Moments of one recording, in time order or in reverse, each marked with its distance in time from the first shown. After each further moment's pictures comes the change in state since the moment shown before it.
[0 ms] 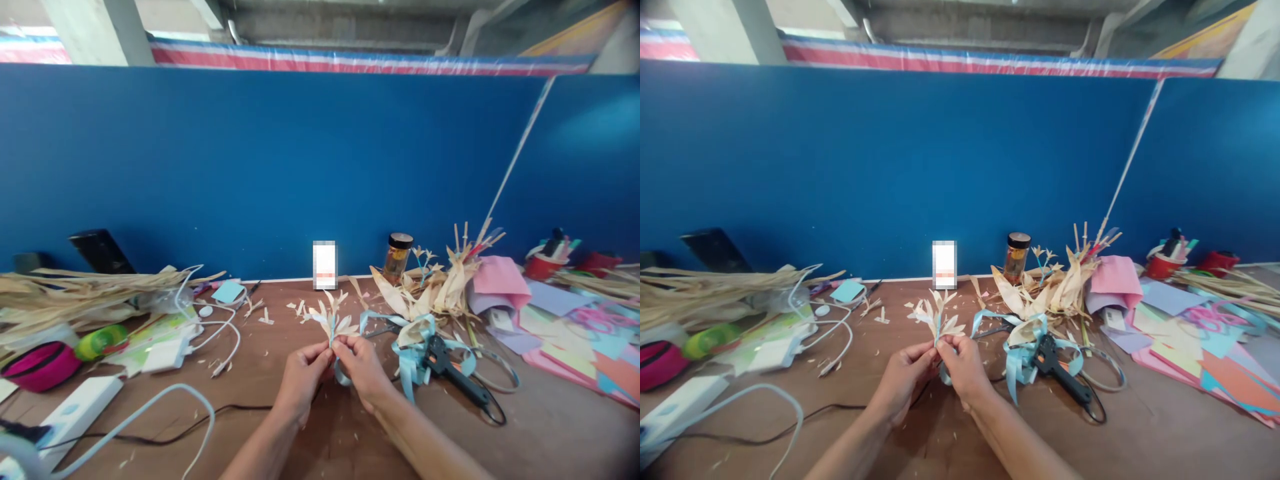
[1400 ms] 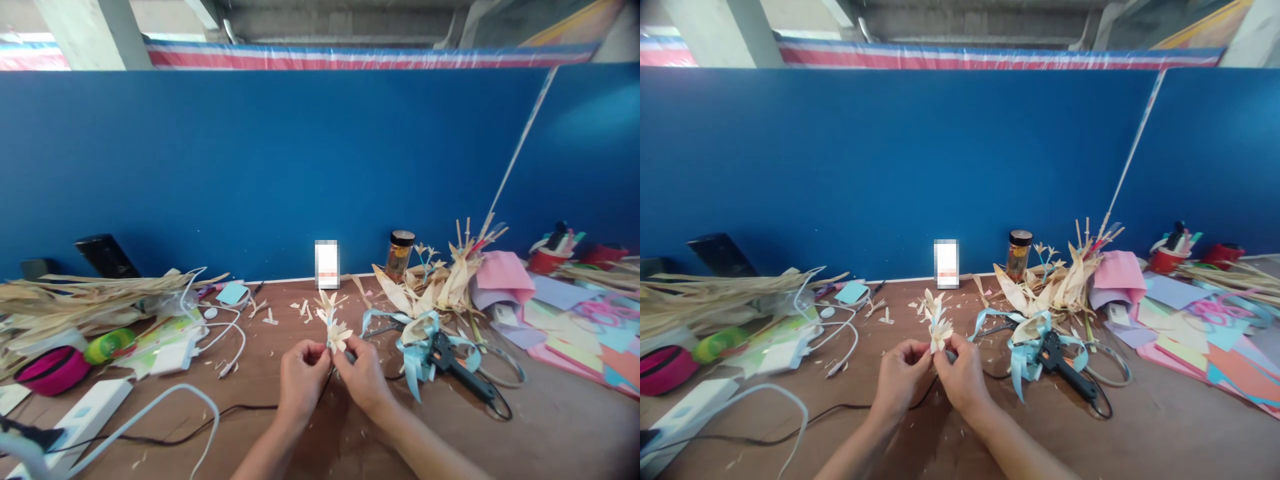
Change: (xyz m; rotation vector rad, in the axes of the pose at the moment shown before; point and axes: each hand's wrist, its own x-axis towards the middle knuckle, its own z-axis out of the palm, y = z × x) left_hand -0.010 0.017 0.000 0.559 0.263 0.314; right_hand -0.011 -0.010 0.013 -0.475 0.122 -0.310
